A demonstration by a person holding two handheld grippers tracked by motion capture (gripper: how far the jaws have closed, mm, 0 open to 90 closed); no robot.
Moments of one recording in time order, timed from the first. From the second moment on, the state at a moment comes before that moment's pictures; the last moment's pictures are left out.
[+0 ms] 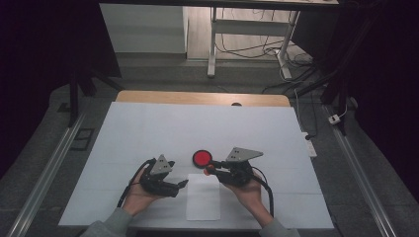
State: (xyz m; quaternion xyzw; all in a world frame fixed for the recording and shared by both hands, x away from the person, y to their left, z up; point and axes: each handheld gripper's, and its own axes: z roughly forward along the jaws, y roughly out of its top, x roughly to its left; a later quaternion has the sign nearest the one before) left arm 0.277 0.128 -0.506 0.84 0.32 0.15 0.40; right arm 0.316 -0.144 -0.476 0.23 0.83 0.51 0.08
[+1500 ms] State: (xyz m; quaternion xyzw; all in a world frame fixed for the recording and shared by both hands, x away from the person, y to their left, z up) left arm 0.292 0.076 -0.503 0.86 0.28 0.13 0.41; right arm 0.315 -0.143 -0.475 0.22 0.83 0.51 0.08
